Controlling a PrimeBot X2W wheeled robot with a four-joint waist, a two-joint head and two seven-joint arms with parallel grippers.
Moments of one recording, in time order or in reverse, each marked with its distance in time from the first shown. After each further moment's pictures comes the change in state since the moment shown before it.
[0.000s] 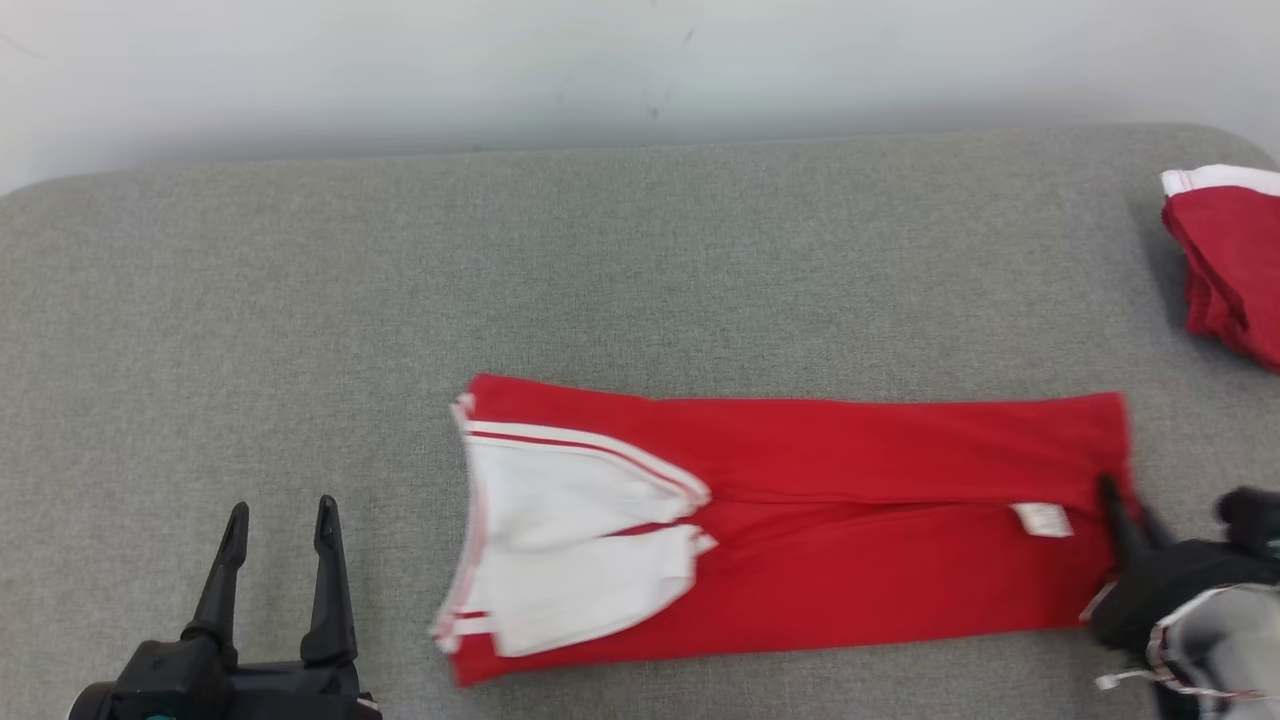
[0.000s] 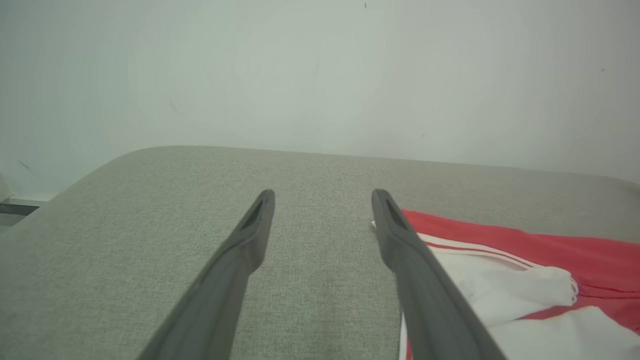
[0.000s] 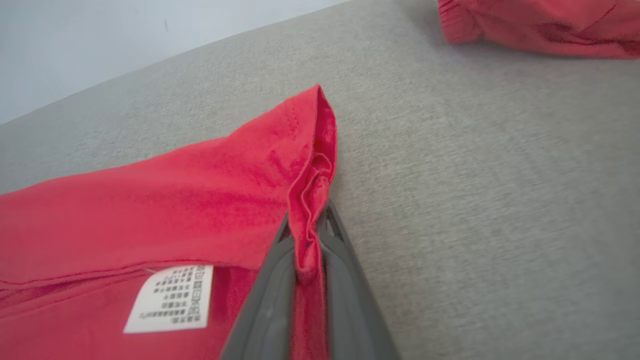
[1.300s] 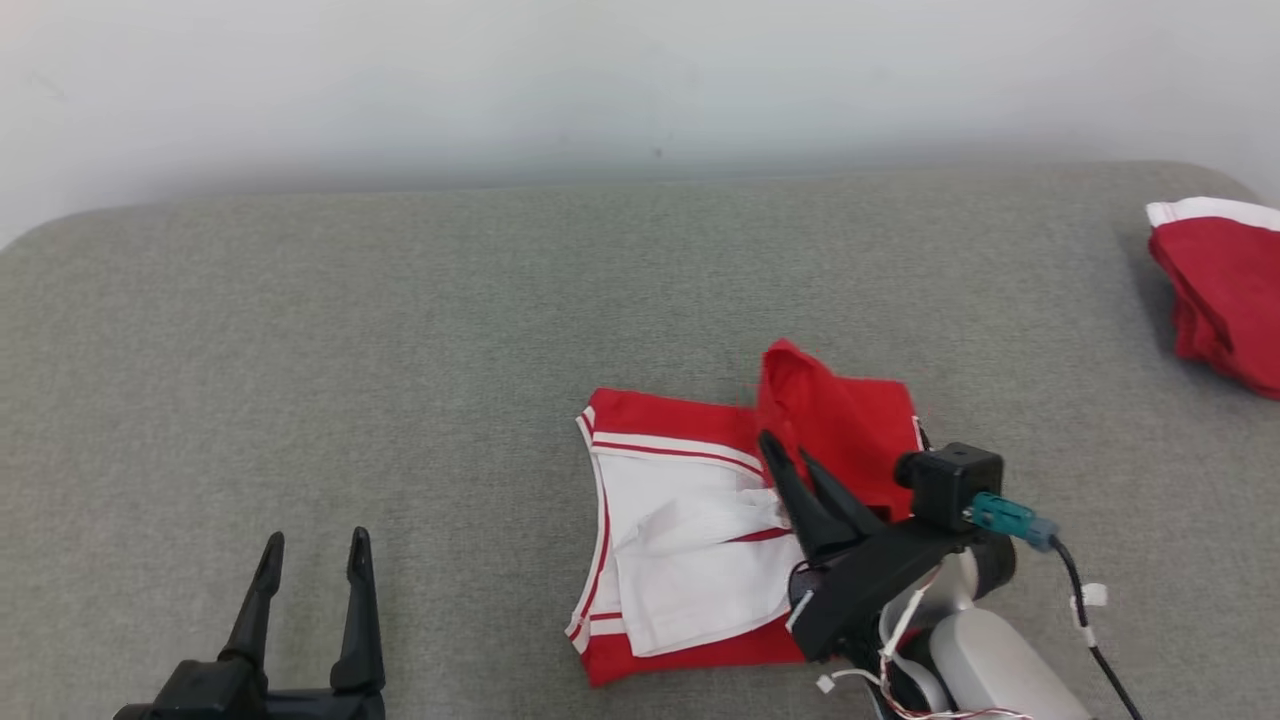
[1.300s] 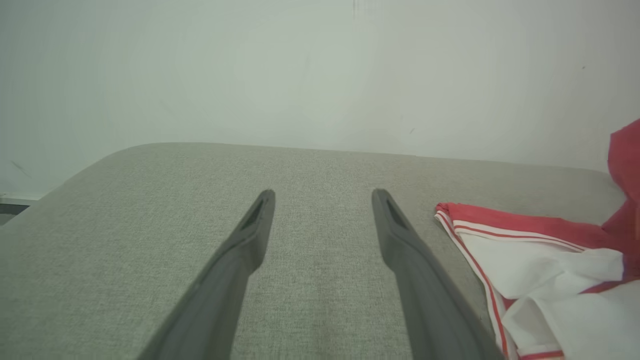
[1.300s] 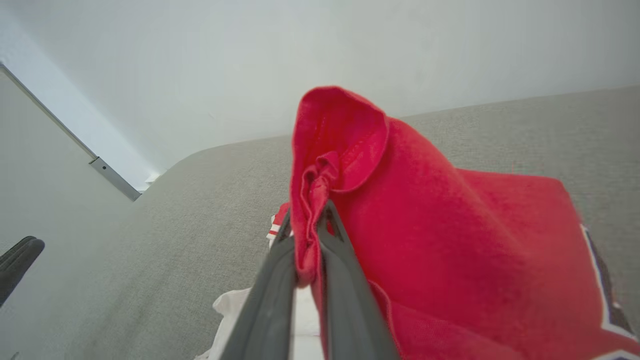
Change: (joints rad) left arm 0.034 -0.003 -0.031 0.021 0.005 0.000 0.000; right arm 0.044 0.281 0.157 -0.445 -0.173 0.000 0.164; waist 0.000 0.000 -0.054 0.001
